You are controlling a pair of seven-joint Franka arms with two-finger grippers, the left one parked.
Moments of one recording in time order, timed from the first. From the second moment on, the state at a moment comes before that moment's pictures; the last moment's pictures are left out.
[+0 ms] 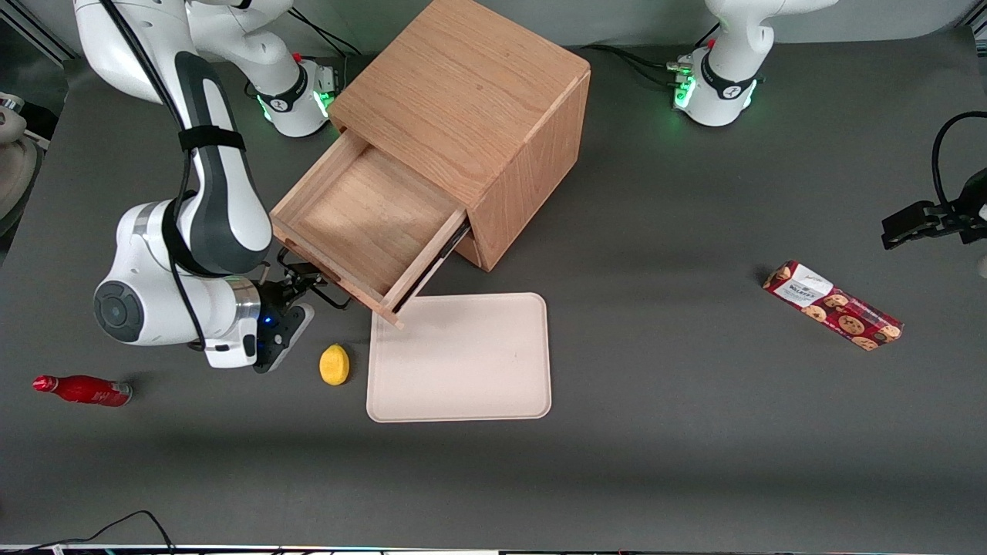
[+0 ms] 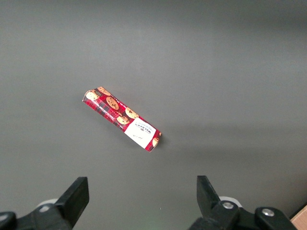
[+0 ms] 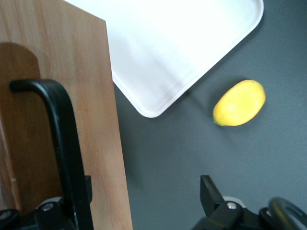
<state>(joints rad) 0.49 0.49 -0.39 -1.56 0.41 1.70 -0.84</state>
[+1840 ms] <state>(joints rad) 0.44 0.43 -0.47 -1.17 0.35 1.26 -0.52</state>
